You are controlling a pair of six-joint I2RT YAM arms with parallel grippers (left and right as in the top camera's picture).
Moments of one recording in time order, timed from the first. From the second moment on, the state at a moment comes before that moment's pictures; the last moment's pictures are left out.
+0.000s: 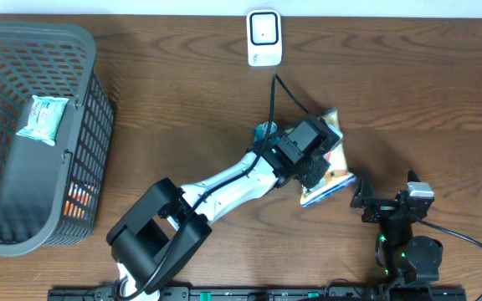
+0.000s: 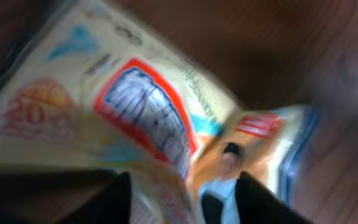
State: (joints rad) left arm -0.87 1.93 1.28 -0.28 0.18 -0.12; right arm 0.02 0.01 0.01 -0.07 0.02 0.14
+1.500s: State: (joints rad) left arm -0.27 1.02 1.29 -0.68 -0.49 -0.32; right arm 0.02 0.01 0.01 -0.07 0.02 0.14
